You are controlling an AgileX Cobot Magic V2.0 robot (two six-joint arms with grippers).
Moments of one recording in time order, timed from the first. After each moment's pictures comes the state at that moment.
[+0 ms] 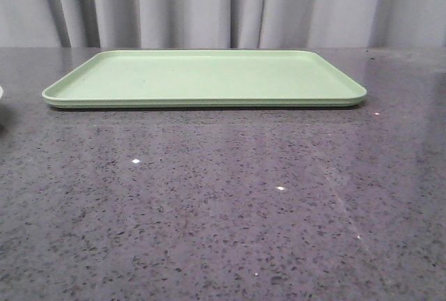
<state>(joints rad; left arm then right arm) 0.02 0.11 -0.32 -0.04 0.30 -0.05 0.01 0.10 -0.29 -0.02 0.36 0.15</state>
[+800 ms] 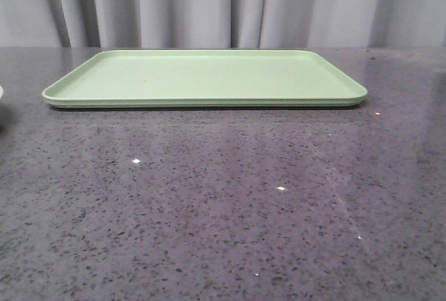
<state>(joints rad) 0.02 0.68 -0.80 -0.06 0.61 -0.05 0.01 0.60 -0.74 -0.02 0.69 0.15</state>
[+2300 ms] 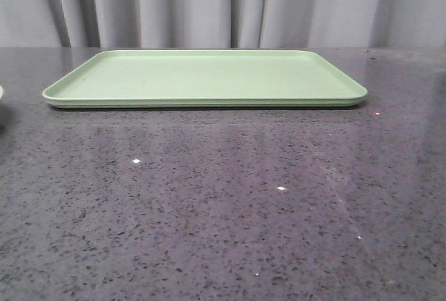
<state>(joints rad) 0.14 0.91 -1.01 0.11 0.87 -0.10 0.01 0.64 -0.74 0.00 0.75 0.15</state>
